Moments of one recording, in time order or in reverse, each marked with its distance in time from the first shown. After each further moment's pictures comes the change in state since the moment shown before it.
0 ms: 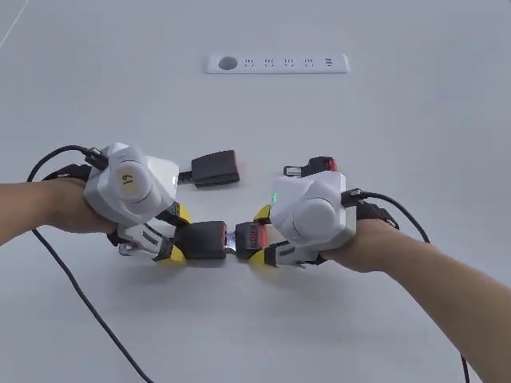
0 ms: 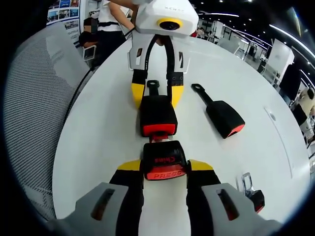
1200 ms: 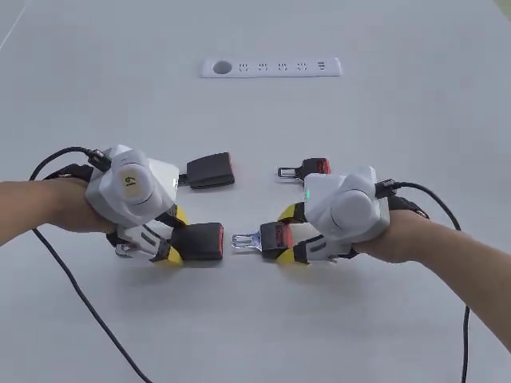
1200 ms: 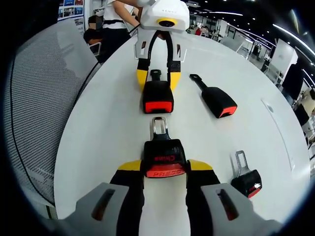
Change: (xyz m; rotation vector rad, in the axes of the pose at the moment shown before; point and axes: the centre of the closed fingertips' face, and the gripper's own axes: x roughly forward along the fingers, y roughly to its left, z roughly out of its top) left arm 0.000 -0.002 0.000 0.015 0.035 0.004; right arm -0.028 -0.003 -0.036 -0.016 0.019 0.033
